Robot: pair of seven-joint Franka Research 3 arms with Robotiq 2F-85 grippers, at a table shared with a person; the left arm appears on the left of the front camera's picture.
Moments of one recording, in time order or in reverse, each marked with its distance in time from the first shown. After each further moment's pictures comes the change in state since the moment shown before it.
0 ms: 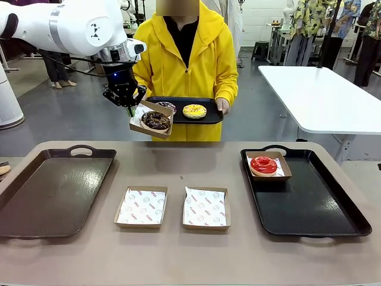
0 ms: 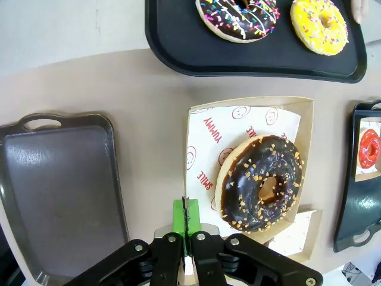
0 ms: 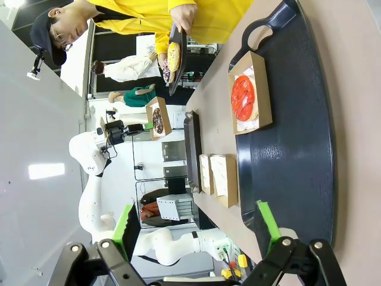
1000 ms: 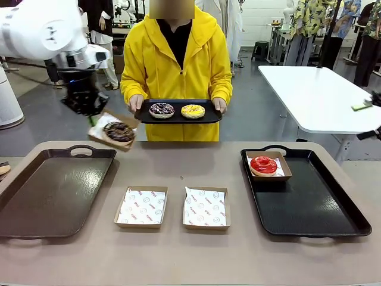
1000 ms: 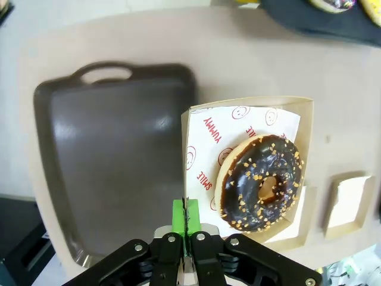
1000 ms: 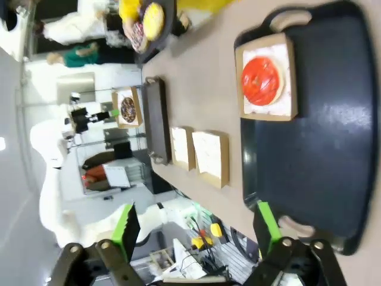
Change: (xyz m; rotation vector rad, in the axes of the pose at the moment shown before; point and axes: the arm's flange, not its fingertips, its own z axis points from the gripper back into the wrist) left arm -0.055 0.111 0.007 0.082 0.053 -0.014; right arm 0.030 0.154 -0.096 -0.330 0.225 0.082
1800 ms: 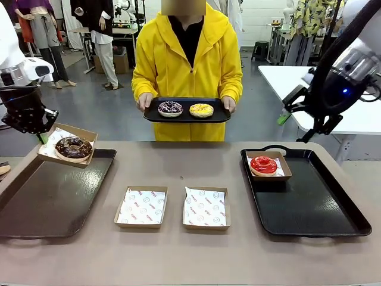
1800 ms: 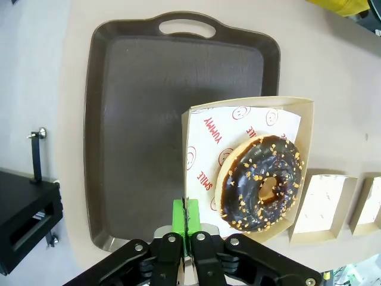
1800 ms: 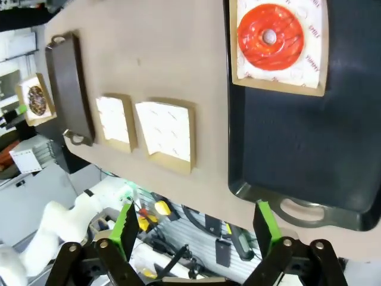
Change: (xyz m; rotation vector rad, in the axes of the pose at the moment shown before) left arm -0.064 0.096 -0.009 0.016 -0.020 0.146; right arm -0.008 0.106 -0.160 -0.461 0.192 0.033
